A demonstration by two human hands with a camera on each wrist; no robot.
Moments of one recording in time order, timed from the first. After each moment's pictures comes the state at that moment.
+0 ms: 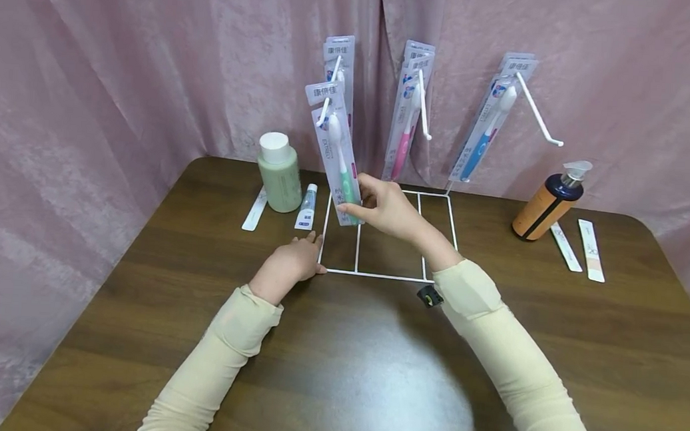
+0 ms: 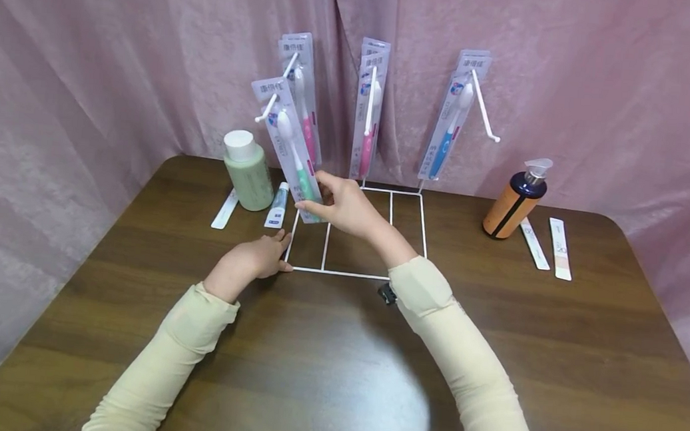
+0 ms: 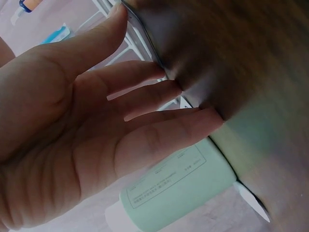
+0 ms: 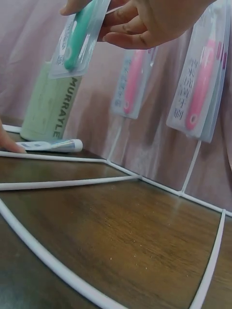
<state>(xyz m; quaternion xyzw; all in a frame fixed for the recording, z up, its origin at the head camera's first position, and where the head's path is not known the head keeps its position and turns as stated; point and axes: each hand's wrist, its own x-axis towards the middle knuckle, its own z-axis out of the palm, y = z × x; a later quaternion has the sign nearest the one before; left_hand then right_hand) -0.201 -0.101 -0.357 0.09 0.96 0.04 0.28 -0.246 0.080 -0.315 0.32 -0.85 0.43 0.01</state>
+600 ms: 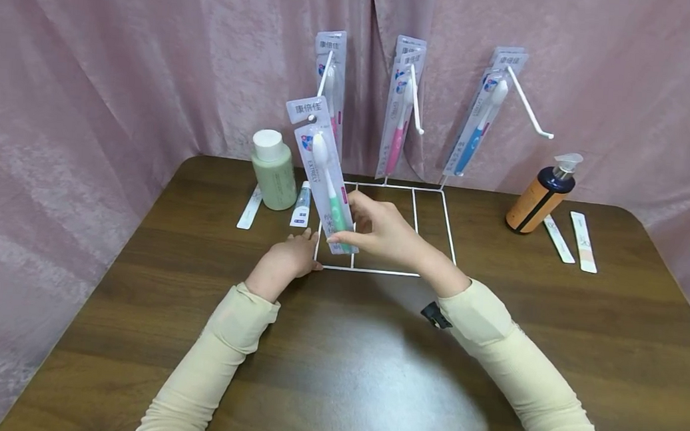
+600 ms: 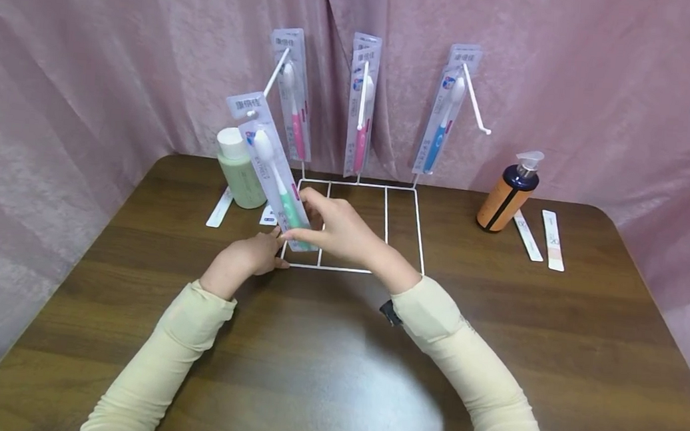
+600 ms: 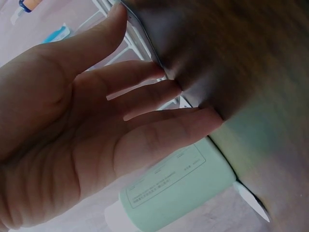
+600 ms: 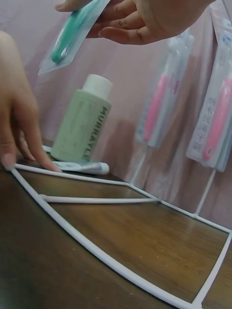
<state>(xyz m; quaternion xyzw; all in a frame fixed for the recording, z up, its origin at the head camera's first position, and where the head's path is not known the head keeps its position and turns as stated) -0.197 -0.099 -0.352 0.10 0.96 0.04 0.27 -0.197 0.081 -0.311 0.39 -0.81 0.44 0.04</state>
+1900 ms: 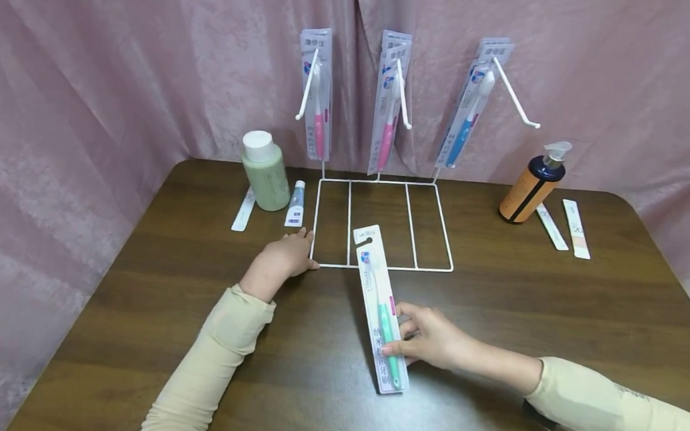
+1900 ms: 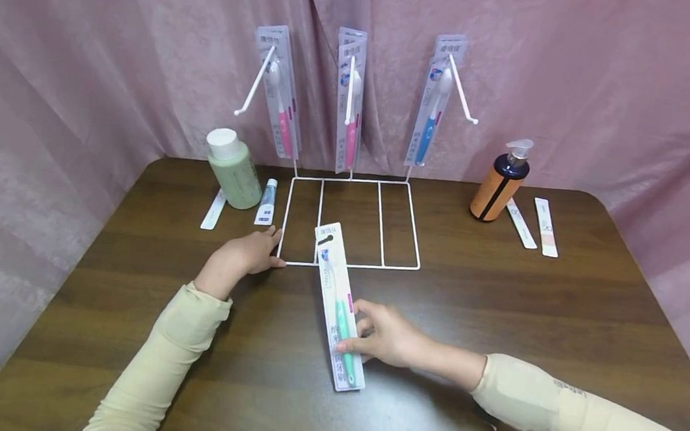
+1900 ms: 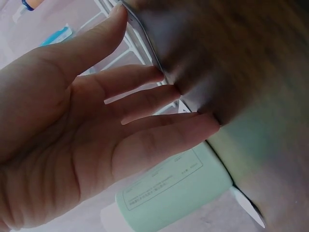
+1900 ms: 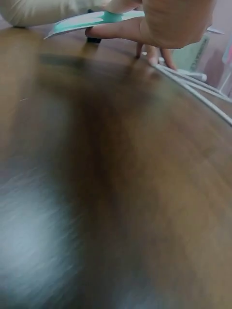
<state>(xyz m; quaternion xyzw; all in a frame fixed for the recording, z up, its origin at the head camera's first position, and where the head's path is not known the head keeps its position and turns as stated) -0.203 -0.099 -0.353 0.10 0.95 0.04 0.29 -0.076 0.153 -0.367 0.15 -0.76 0.55 -0.30</state>
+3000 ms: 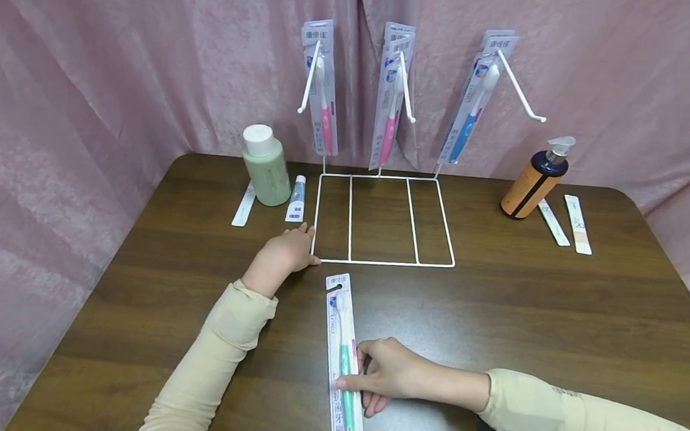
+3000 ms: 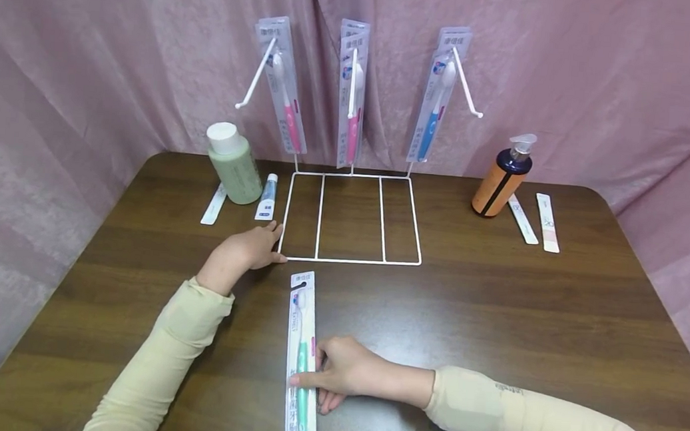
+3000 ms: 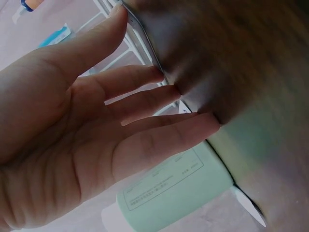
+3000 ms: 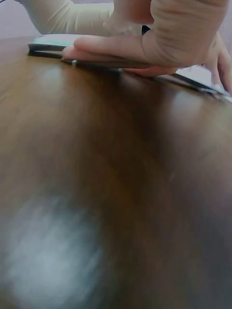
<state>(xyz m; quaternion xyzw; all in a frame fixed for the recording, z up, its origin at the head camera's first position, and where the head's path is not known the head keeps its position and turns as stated) -0.204 -0.100 -0.354 0.10 0.95 0.05 0.29 -0.045 0.099 -0.382 0.14 -0.76 0.50 -0.39</state>
